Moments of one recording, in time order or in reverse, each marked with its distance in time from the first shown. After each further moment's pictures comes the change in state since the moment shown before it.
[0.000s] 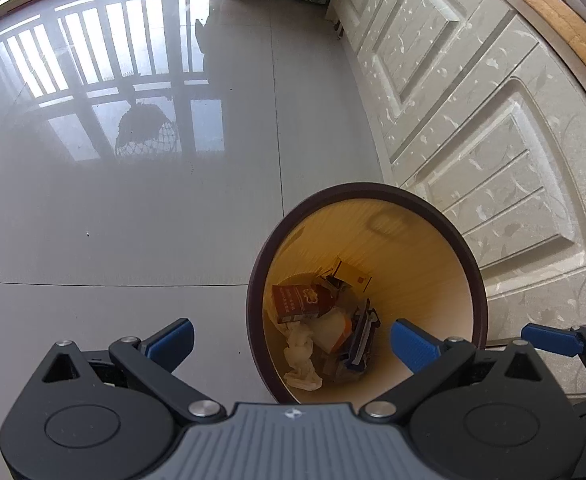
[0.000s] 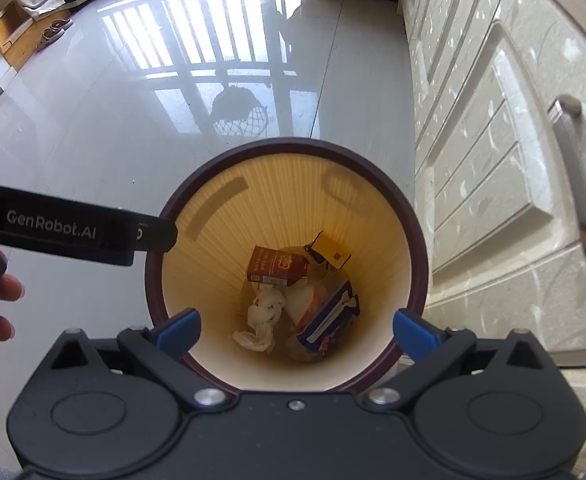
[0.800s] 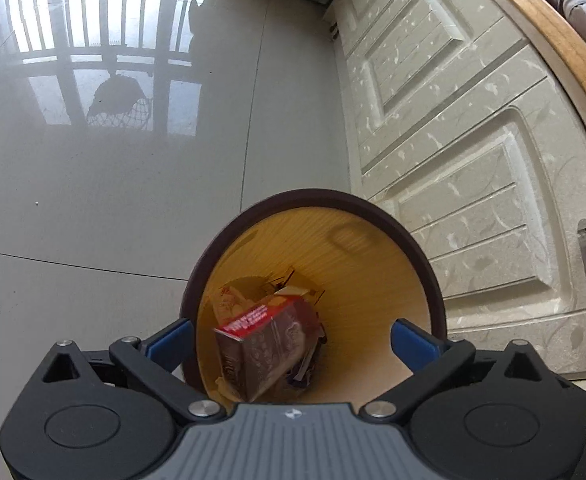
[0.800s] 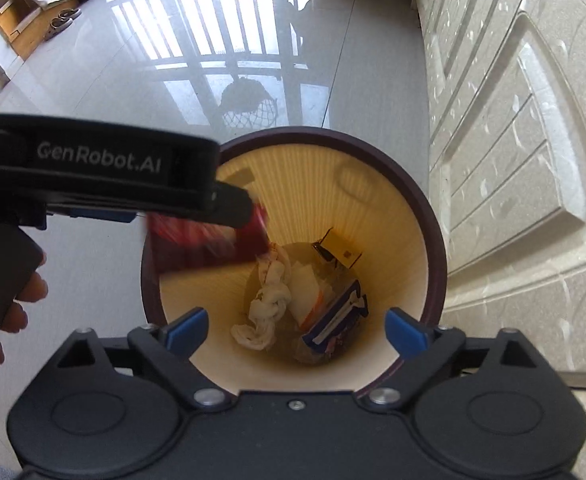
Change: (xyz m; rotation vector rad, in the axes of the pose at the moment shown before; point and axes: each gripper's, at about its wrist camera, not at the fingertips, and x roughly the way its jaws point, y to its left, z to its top) left arm 0.037 -0.001 0.002 -0.140 0.013 -0.141; right arm 0.019 0.001 0.000 -0.024 0.029 0.024
